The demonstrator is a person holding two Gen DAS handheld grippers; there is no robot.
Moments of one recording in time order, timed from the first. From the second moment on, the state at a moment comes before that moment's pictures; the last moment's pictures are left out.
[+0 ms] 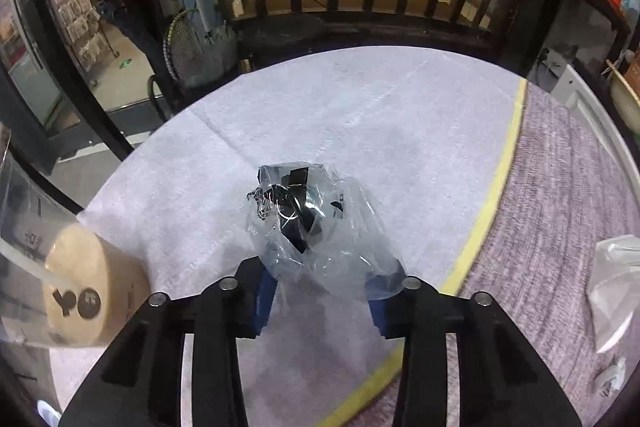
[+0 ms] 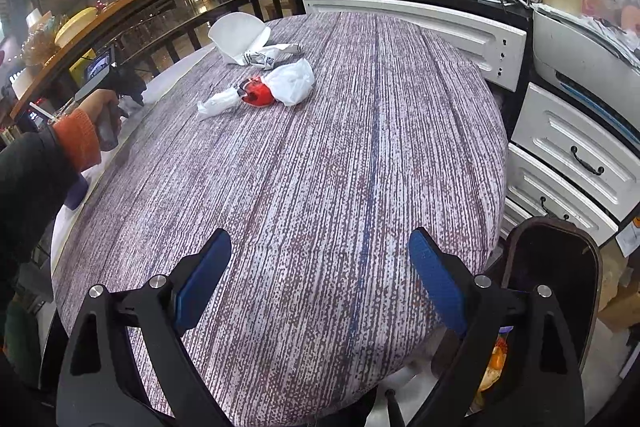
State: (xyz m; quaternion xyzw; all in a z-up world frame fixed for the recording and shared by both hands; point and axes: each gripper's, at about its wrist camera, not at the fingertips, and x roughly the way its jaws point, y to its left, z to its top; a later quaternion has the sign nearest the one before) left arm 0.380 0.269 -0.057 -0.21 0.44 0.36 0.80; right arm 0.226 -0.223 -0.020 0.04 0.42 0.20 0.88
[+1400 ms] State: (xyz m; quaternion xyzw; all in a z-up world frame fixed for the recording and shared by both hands) left arm 0.236 0.069 -0.033 -0.15 0.33 0.03 0.93; right arm 0.323 -0.123 -0.003 -0.08 0.39 0.28 0.87
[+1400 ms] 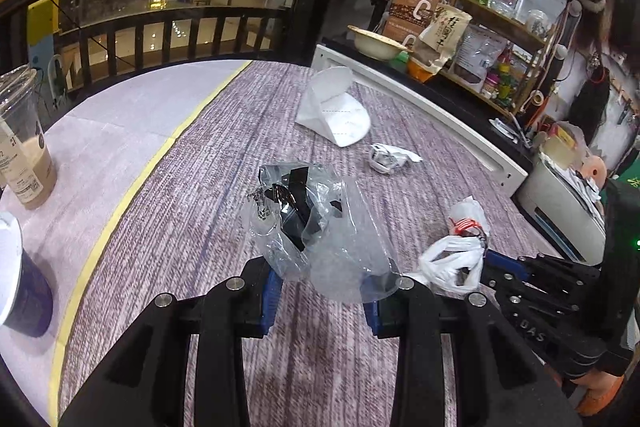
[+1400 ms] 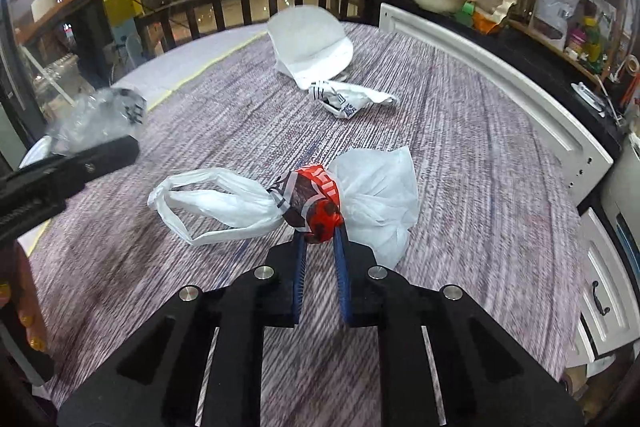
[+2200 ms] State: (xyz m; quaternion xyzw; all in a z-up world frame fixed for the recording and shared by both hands) left arm 0.165 -0.087 -0.017 -0.09 0.28 -0.13 0.95; right arm 0.163 -0.364 -0.018 0.14 0.36 0.07 0.92
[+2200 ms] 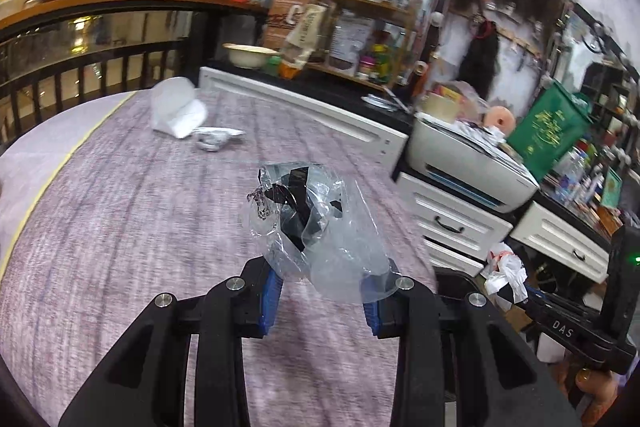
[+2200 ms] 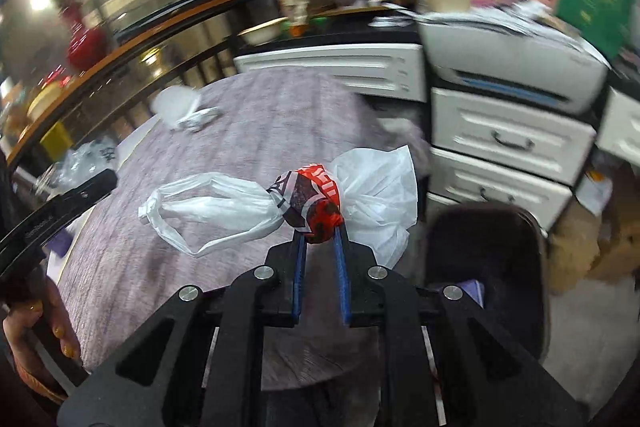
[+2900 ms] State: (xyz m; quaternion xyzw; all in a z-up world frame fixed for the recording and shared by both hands) left arm 0.133 -0.235 -0.039 0.03 0.30 -0.29 0.91; right arm 0.137 -0.483 -0.155 0.26 0.45 -0.09 0.85
